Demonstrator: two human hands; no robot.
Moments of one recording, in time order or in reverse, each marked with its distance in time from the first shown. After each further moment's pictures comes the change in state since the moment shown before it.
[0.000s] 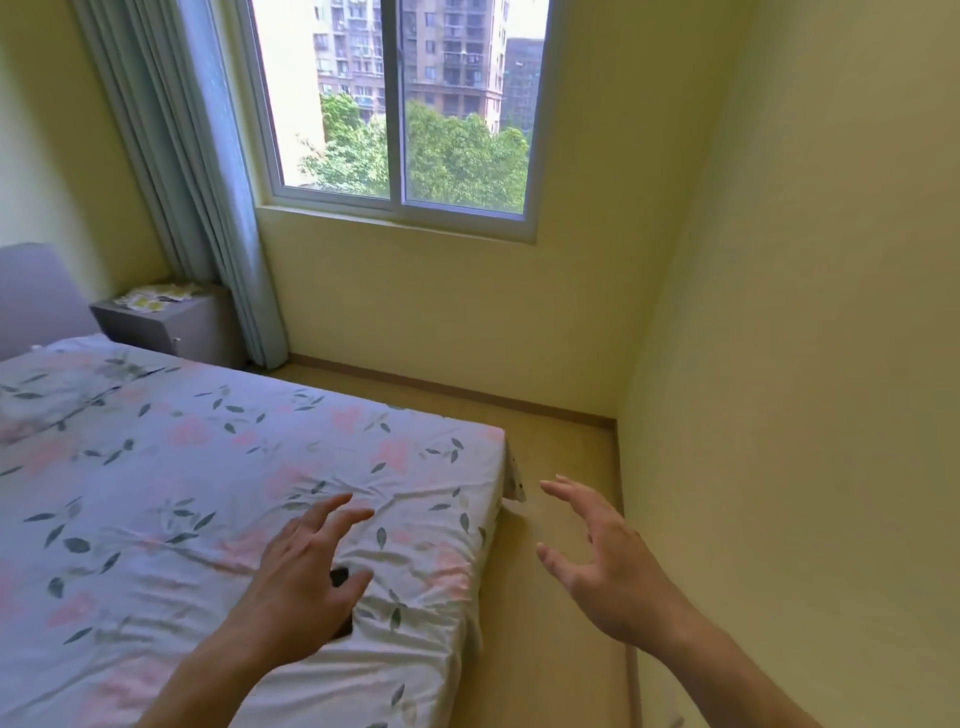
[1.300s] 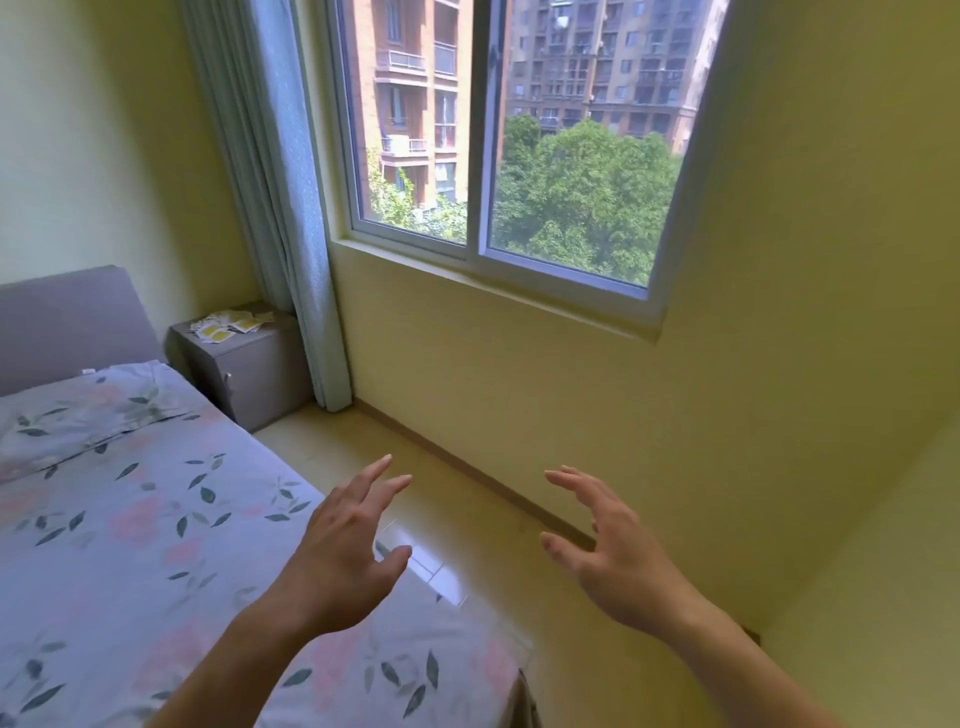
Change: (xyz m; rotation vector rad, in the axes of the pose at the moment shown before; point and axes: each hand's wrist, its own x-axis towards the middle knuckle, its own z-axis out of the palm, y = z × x) left_hand 0.729 0.100 0.043 0.029 0.268 -0.230; right_hand 0.788 0.205 -0.171 0.036 -0.292 -0.275
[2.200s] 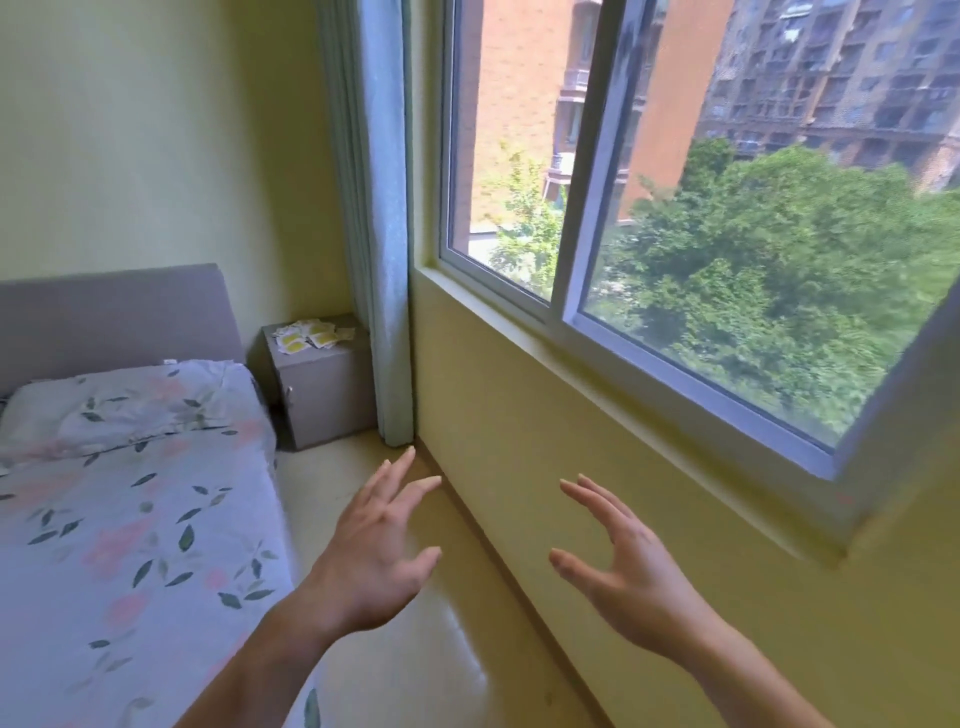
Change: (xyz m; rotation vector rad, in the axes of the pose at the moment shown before) left_hand 0.462 0.028 0.086 0.014 0.182 -0.260; right_hand 0.522 0.162 -0.128 -0.055 -0.246 -0.252
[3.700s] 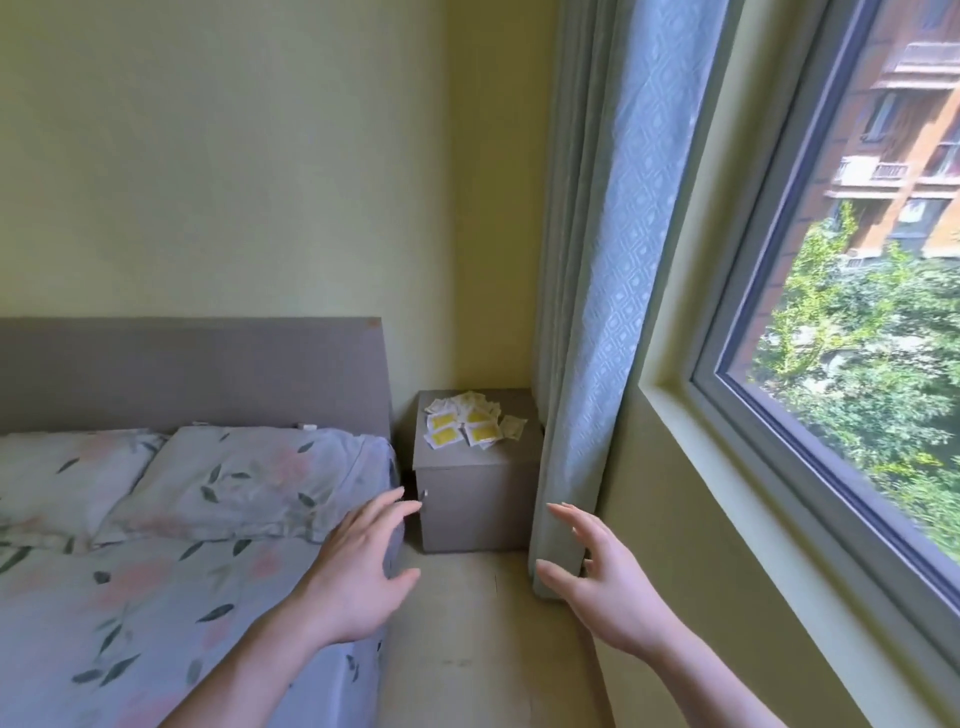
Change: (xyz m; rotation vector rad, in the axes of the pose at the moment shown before) left_hand 0.578 -0.462 -0.115 0.076 0.119 -0.499; right_hand 0.874 -0.086 0.222 0.197 -0.366 -0.273
